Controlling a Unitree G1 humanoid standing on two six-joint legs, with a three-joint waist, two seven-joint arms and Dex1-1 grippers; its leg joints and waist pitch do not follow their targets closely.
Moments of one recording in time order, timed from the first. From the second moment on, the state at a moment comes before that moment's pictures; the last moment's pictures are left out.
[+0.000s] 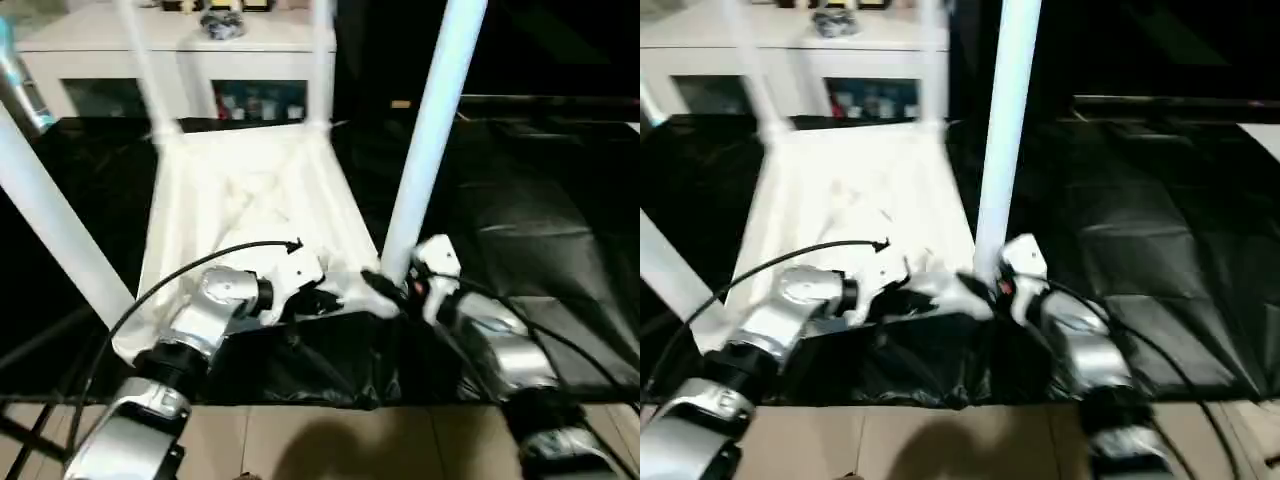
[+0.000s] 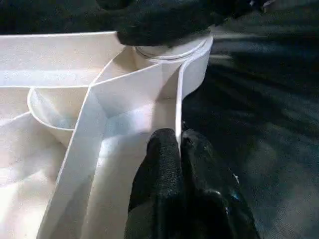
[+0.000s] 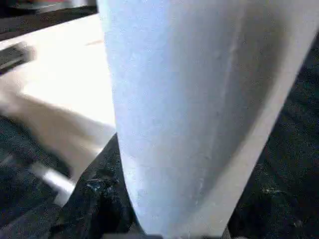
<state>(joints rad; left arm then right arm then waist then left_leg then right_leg) -0.59 0.18 -0.23 0.69 0.13 0.04 -0.95 -0.45 -0.12 0.00 0.66 0.10 -0.02 0.62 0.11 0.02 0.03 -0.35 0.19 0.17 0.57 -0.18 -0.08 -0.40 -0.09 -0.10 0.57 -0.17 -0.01</state>
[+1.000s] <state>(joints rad) -0.58 0.12 -0.27 0.64 0.17 0.04 -0.84 -0.32 -0.28 -0.03 0.51 0.16 -0.02 0.78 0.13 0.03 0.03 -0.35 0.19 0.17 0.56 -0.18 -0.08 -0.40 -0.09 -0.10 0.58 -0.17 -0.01</state>
